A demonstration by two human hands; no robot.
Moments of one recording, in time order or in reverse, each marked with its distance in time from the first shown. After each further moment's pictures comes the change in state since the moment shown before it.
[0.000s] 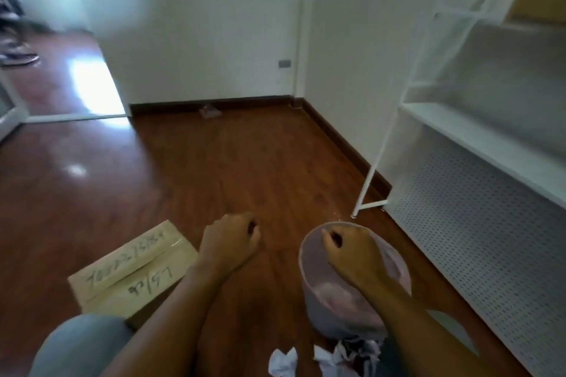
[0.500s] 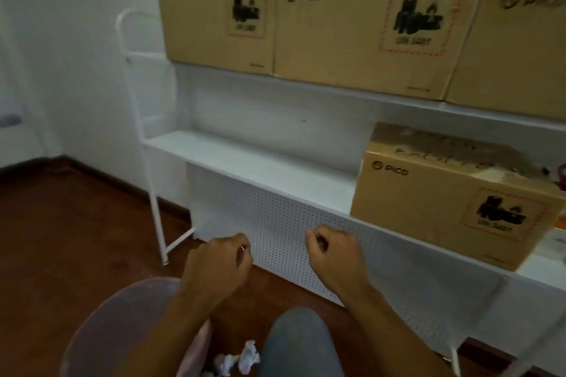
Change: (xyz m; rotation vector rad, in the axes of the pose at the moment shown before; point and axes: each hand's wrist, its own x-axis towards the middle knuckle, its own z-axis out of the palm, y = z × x) left_hand -0.034 0.373 0.057 -0.224 -0.085 0.776; right_hand -0.167 0.194 -0.264 -0.171 0.644 0.415
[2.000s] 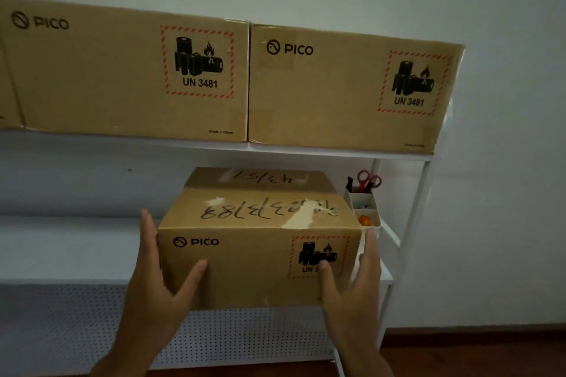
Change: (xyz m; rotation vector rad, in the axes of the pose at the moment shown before) left_hand 0.099 0.182 0.054 -0.905 0.037 0.166; right_hand -0.037 0.113 -0.181 0.145 0.691 0.383
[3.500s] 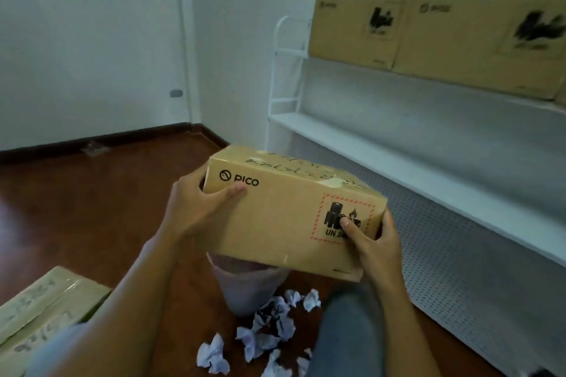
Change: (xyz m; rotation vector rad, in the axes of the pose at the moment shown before) left_hand -0.296 0.078 -0.331 0.340 0.521 -0.321; right_hand -0.251 -0.152 0.048 0.420 -0.931 0.160
